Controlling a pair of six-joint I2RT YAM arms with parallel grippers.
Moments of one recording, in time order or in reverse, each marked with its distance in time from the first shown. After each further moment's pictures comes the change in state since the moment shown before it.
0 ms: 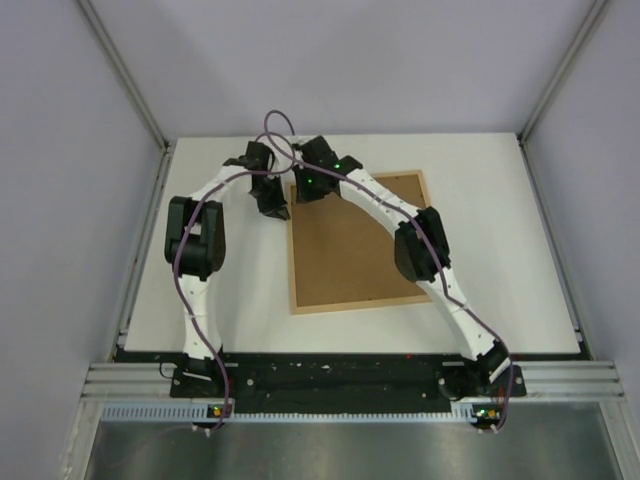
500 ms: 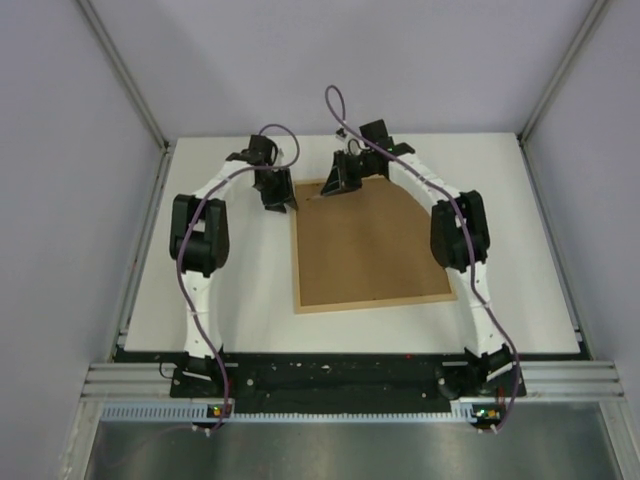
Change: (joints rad) left arm 0.000 0.033 0.066 0.006 0.019 0.028; right arm -0.257 -0.167 -0.321 0.128 -0.630 0.063
